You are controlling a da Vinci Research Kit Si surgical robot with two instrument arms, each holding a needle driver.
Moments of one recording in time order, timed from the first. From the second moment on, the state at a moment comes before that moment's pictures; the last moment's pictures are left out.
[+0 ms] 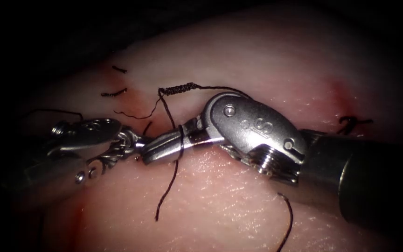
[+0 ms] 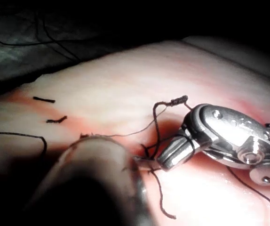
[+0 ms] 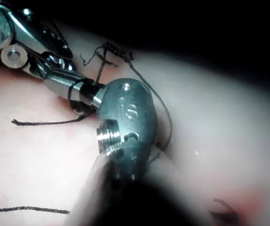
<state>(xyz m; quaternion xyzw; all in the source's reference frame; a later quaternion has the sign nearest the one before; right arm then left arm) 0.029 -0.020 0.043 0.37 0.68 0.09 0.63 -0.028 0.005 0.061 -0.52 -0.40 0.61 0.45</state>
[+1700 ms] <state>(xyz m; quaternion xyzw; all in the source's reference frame) 0.032 -0.027 0.045 0.41 0.60 -0.10 0.68 -0.026 0.003 0.059 -0.51 -0.39 0.62 0.45</state>
